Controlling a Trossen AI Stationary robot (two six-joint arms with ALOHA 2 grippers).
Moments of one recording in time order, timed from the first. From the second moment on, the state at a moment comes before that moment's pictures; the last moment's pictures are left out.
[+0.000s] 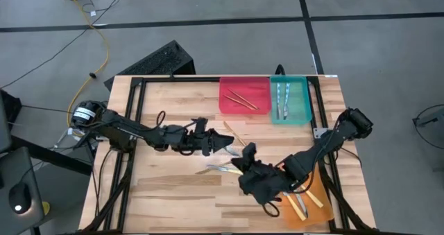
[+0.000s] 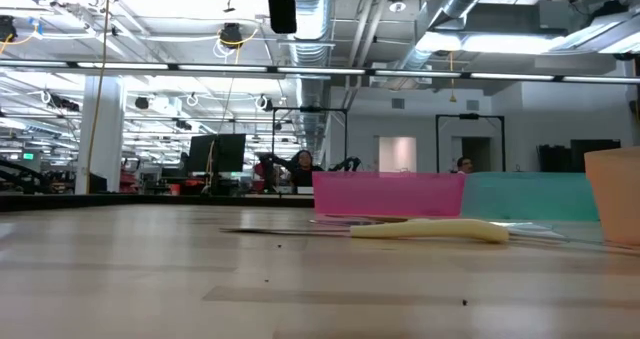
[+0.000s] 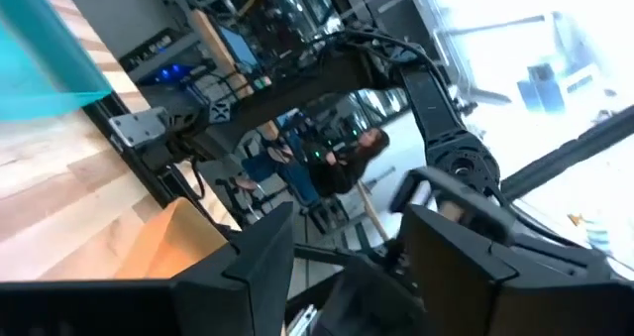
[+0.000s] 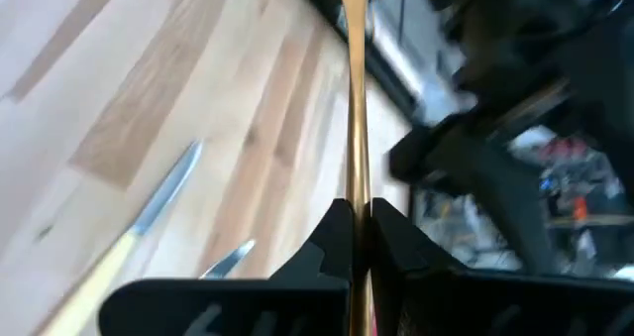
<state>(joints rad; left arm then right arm) -0.19 1.54 0.86 0.82 -0.25 -1.01 0.59 1.70 1.48 -0.61 0.87 -0.33</state>
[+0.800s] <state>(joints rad) 0.00 1.02 0.68 0.74 -0.03 -0.63 0.28 1.31 0.99 -0.49 0.70 0.05</state>
